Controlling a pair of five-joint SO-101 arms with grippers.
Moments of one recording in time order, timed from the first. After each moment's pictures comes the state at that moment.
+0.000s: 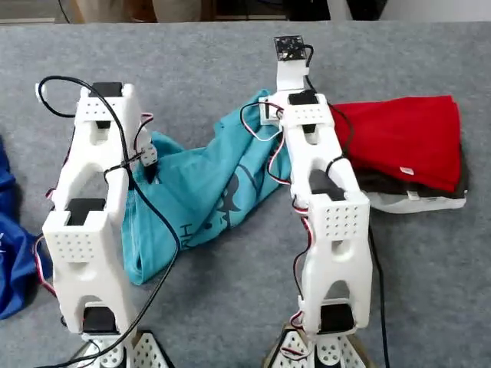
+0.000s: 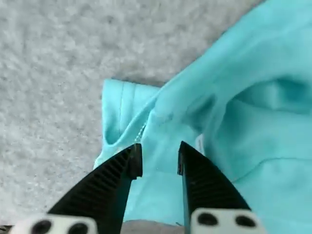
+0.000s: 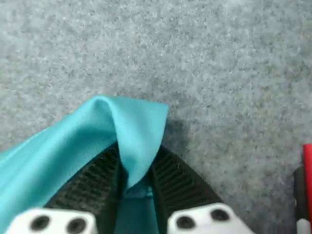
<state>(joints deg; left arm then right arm) -4.8 30.1 -20.0 94.5 20.3 -9.1 47.4 -25.2 45.5 -9.5</state>
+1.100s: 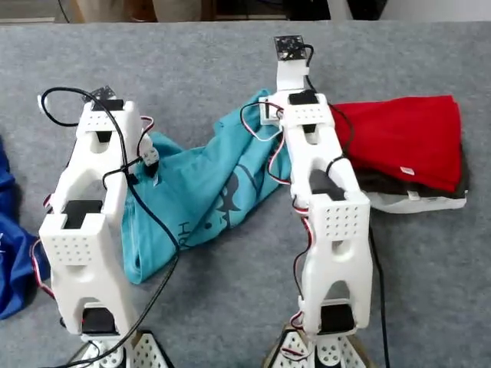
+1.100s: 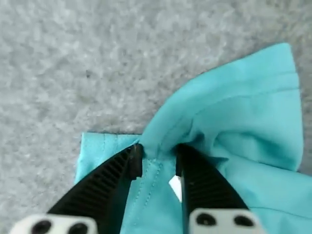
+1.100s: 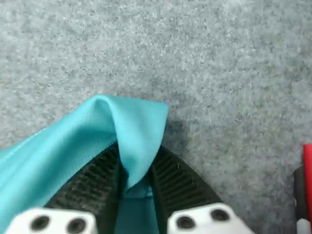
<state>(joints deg) -5.4 29.4 -7.2 73.5 21.6 -9.1 47.4 -25.2 45.5 -9.5</state>
